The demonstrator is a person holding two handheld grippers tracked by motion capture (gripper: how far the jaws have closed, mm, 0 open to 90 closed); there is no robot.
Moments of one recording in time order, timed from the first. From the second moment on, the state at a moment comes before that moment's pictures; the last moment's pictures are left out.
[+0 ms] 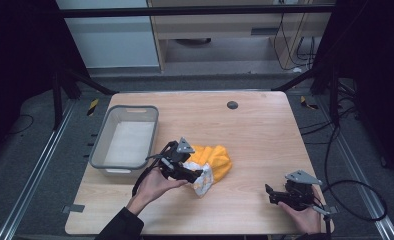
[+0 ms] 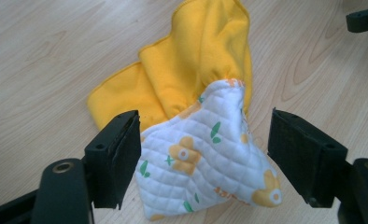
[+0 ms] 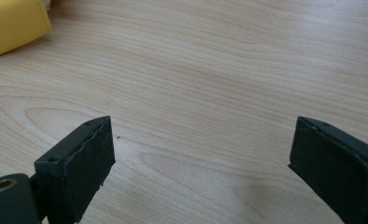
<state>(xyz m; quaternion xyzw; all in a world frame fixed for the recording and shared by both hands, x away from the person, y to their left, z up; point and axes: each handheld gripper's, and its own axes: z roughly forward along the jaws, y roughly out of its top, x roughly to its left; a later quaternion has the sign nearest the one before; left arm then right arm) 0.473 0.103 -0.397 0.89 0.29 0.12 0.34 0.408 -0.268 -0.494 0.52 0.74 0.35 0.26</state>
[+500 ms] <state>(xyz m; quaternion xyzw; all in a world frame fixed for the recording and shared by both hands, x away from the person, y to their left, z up) 0.446 0.152 -0.414 0.84 0.33 0.14 0.40 0.408 -0.268 -0.495 0.52 0.74 0.35 0.26</state>
